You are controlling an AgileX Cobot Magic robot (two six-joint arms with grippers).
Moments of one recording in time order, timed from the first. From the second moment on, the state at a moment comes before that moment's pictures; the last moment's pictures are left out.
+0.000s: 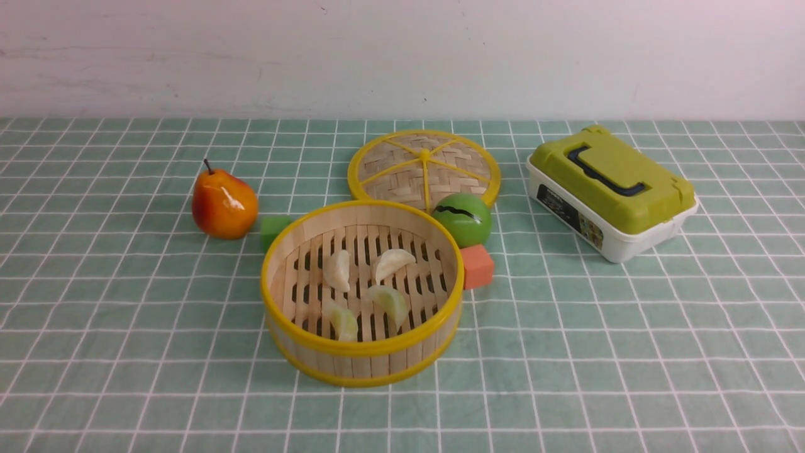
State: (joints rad) right arm 0.06 -0.01 0.02 -0.03 0.38 0.20; left arm -0.02 -0.01 0.03 0.09 0.39 -0.21
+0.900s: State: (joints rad) right arm 0.06 -0.01 0.02 -0.03 0.38 0.20; left arm -0.02 -0.01 0.03 0.09 0.39 -0.21
